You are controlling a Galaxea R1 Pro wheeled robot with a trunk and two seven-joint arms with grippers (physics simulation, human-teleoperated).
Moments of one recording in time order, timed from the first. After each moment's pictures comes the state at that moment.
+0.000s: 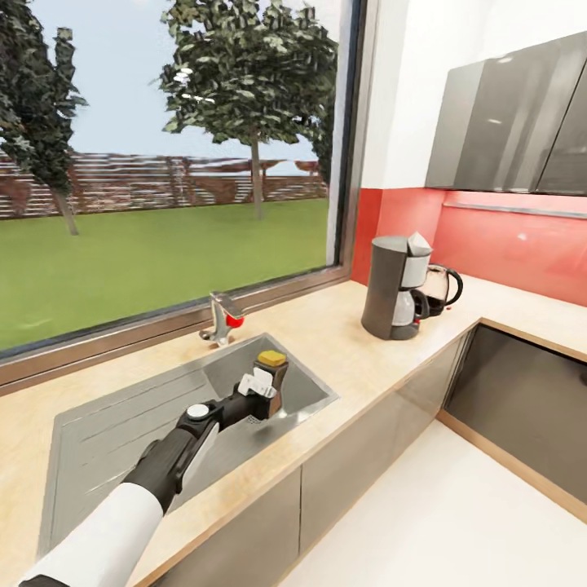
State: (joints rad) left arm -0.70 -0.01 -0.29 -0.82 0.04 0.17 -0.43; right arm -0.16 0.02 0.34 -0.09 -0.45 -0.08 -0.02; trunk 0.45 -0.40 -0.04
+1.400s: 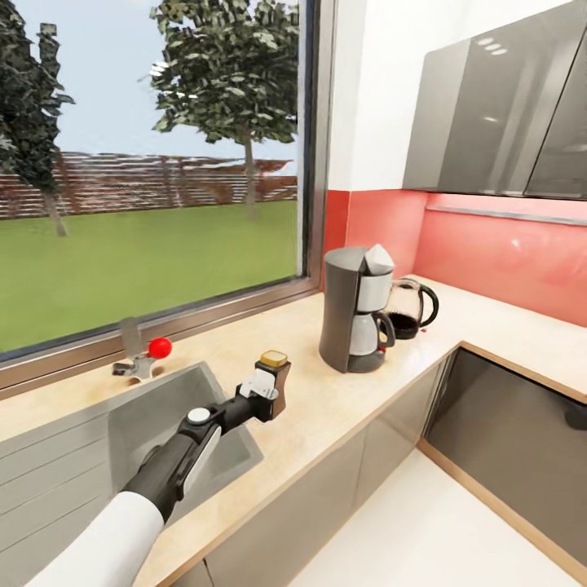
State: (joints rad) left arm -0.67 -0.02 -0.28 -0.86 0.05 0.17 -0.43; right arm -0.16 0.02 0.34 -0.09 -0.45 -0.08 -0.02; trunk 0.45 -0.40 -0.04
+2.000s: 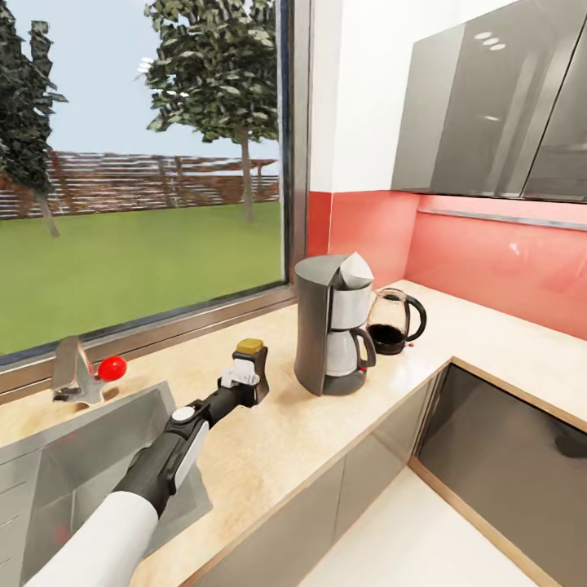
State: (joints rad) left arm -0.67 -0.02 -0.14 -0.85 0.07 0.10 -0.36; right arm -0.16 0.02 0.34 -0.09 -0.45 -0.08 -0.02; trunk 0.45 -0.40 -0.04
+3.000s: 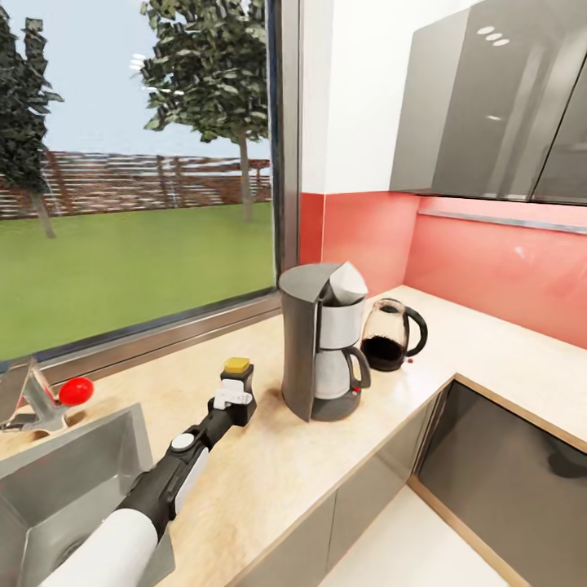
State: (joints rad) left arm -0.63 -0.02 -0.13 -0.70 0.08 -0.06 -0.22; right arm -0.16 0.02 0.34 -0.09 -0.45 -0.08 -0.02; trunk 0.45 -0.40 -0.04
